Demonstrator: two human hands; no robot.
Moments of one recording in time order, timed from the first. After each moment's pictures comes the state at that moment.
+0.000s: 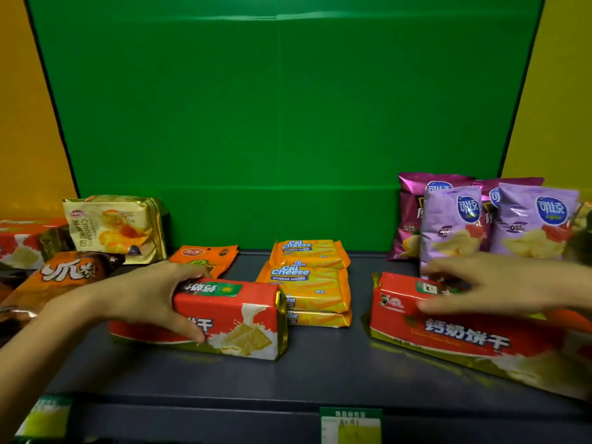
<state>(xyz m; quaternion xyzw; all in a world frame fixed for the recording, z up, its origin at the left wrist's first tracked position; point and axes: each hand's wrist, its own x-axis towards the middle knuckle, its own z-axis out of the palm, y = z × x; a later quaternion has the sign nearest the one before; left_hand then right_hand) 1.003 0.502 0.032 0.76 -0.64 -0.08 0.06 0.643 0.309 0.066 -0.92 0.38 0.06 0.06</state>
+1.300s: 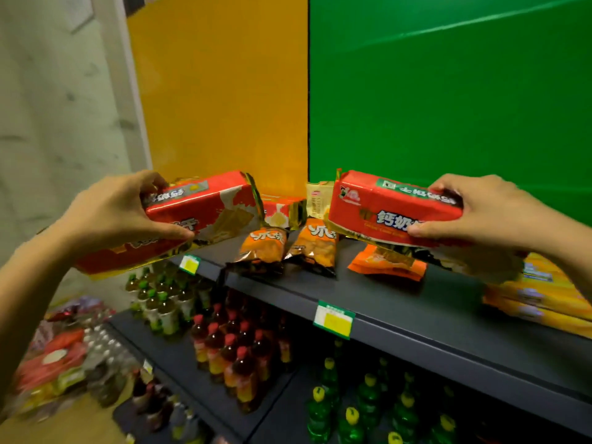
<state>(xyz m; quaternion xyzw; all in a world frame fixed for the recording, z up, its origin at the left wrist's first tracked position) 1.076 0.836 0.091 0.90 -0.31 0.23 0.23 0.864 0.487 0.101 -0.96 0.17 -0.23 0.04</state>
